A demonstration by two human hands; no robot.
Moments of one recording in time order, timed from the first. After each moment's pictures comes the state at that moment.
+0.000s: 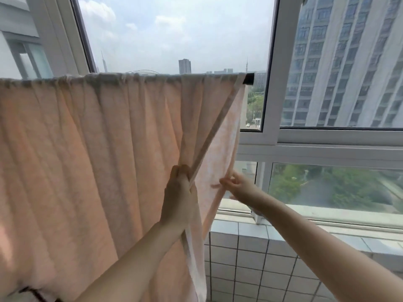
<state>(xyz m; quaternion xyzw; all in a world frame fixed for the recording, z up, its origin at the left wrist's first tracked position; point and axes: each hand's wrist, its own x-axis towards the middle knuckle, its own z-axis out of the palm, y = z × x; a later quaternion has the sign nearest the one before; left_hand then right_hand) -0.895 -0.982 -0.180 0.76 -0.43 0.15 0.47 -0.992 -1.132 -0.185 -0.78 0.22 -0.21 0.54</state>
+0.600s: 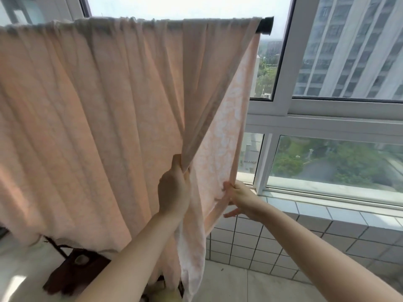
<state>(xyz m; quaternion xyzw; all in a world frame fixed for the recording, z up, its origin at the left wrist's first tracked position) -0.891 -0.961 -0.249 0.76 -0.38 0.19 0.50 -1.008 -1.101 -0.273 -0.72 0.31 -0.09 0.62</state>
